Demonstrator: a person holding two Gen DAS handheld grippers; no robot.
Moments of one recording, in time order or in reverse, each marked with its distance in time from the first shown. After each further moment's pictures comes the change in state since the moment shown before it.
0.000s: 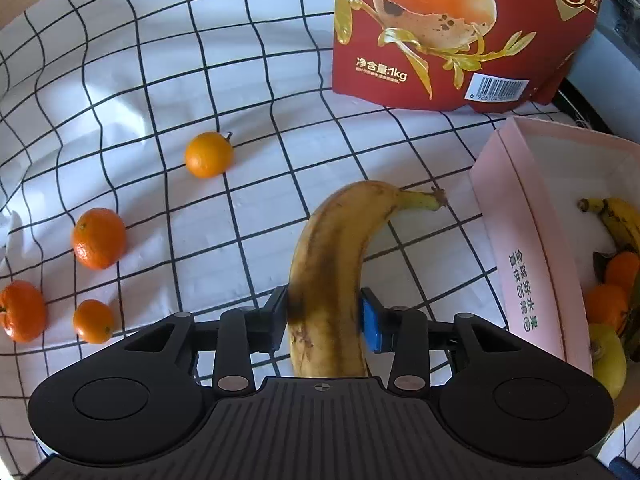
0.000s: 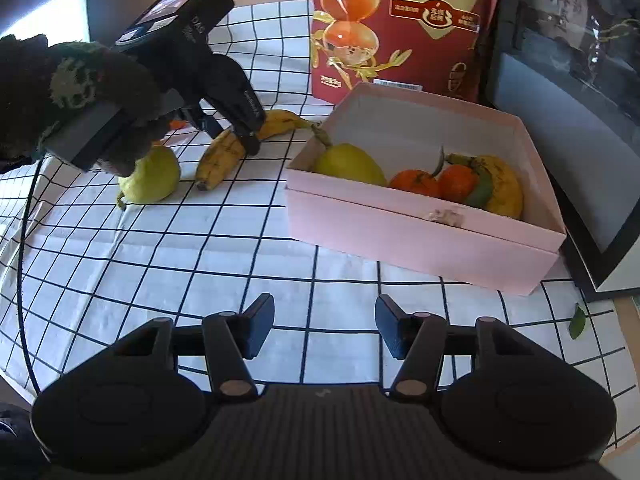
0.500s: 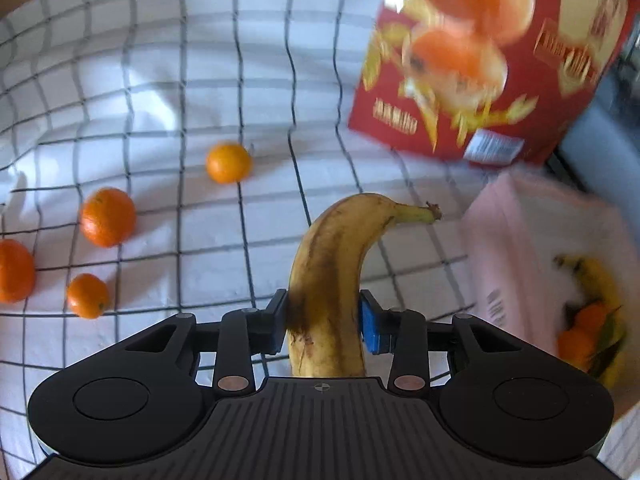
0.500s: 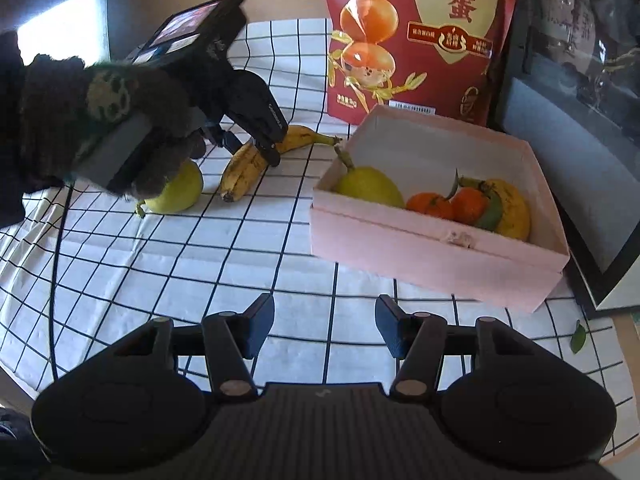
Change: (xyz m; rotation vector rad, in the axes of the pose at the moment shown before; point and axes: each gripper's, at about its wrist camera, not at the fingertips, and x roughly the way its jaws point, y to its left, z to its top) left arm -0.032 0.020 -0.011 -0.169 -0.161 -0.093; right arm -0.012 0.012 0.004 -0.034 -0.052 0.010
